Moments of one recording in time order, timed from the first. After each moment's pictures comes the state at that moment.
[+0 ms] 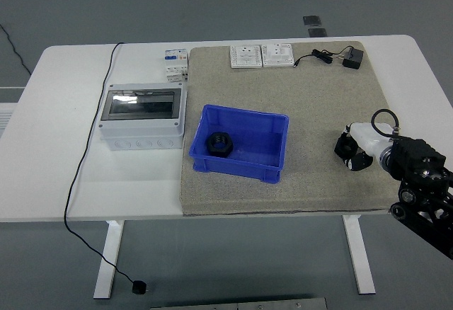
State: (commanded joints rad) left arm -0.09 0.04 -1.40 -0.18 1.45 0.08 0.24; right arm 0.47 -0.44 0.75 1.32 -2.01 0.13 -0.51
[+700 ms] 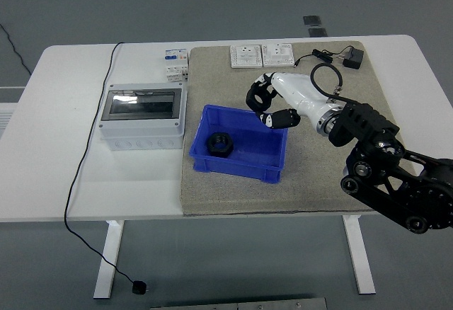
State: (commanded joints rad) left arm -0.10 0.04 -1.41 -0.18 1.47 0.08 0.24; right arm 0.73 -0.27 0.56 1.34 -1.80 -0.09 -0.33
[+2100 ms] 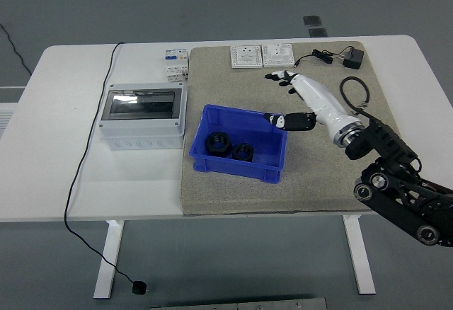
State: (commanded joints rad) left arm -0.09 0.03 -1.41 -0.18 1.44 0.09 0.24; right arm 0.46 -0.34 0.82 1.35 -1.55 -0.35 -0.07
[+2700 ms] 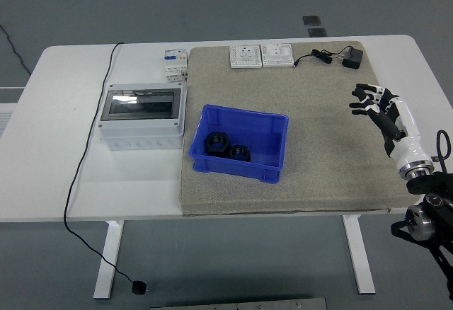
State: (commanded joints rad) left arm -0.09 0.03 -1.39 -0.18 1.44 0.08 0.23; right arm 0.17 -0.25 1.18 1.30 -0.89 -0.23 0.31
